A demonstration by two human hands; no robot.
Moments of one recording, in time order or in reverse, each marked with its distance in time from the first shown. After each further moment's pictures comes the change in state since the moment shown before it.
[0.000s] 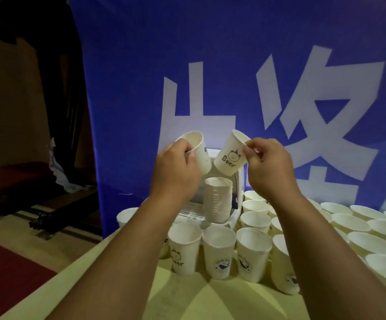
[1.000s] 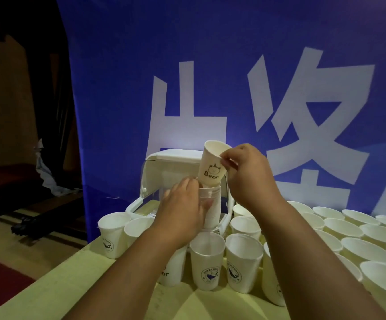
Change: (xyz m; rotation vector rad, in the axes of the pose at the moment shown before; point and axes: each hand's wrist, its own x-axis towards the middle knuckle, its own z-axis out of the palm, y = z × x) left_hand -0.045 -0.029 0.056 0.183 -0.398 0.036; right_hand 0.002 0.010 0.017 -0.229 -0.098 -0.165
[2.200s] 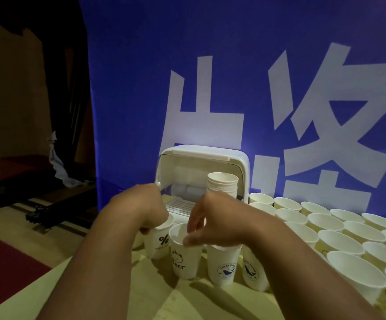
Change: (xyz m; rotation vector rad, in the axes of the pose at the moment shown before) left_hand -0.006 -0.047 -0.093 0.318 -0.483 -0.489; right_hand -0.046 -0.047 0.028 -0.008 -0.928 -0.234
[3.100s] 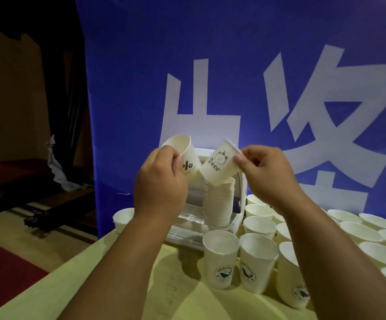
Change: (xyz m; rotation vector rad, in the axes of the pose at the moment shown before) left_hand -0.006 0.043 0.018 -0.549 1.098 0.445; right_hand -0.012 0.050 -0.052 0.388 0.843 0.178
